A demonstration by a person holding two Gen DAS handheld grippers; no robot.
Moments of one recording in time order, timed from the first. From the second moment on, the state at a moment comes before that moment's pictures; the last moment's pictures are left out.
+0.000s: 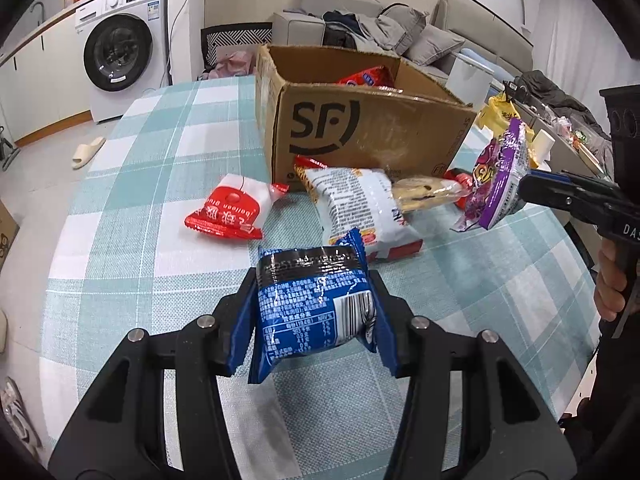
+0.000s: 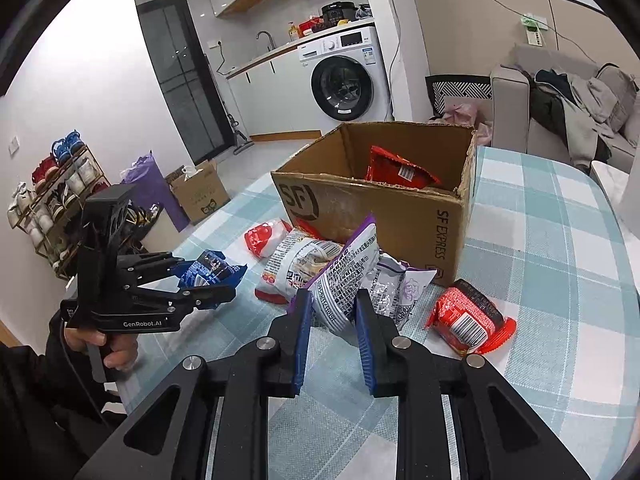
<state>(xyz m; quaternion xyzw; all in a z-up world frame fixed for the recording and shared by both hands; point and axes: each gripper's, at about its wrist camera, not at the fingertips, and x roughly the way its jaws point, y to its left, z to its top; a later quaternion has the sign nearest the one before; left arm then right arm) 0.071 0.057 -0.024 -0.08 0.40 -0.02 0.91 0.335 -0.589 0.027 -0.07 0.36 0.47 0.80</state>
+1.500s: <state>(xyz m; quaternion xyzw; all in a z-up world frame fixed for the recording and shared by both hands) 0.118 0.045 0.085 -0.06 0.29 -0.01 0.95 0.341 -0.599 0.105 0.04 0.28 0.45 0.85</state>
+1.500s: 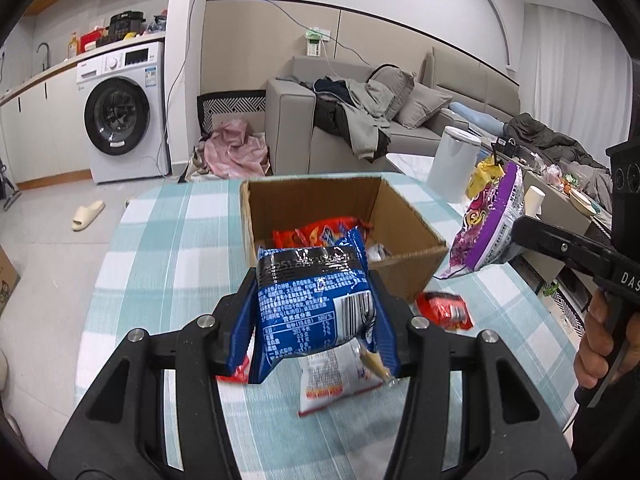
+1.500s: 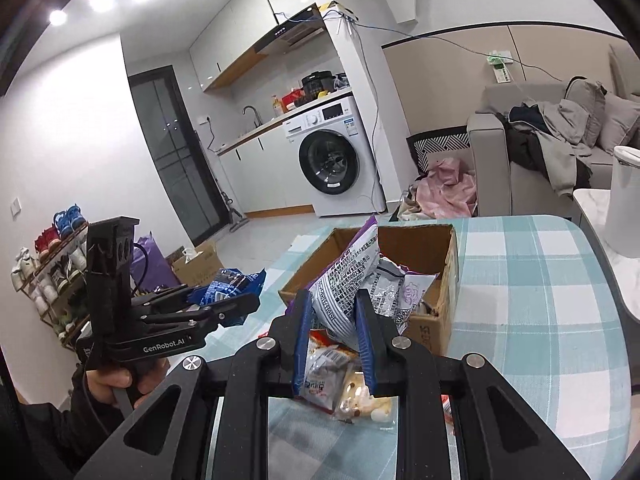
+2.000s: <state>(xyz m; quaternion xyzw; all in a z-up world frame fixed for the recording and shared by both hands) 0.158 0.055 0.105 -0.06 0.28 -0.01 0.96 0.373 -0.573 0.121 0.04 0.28 0.45 0.85</state>
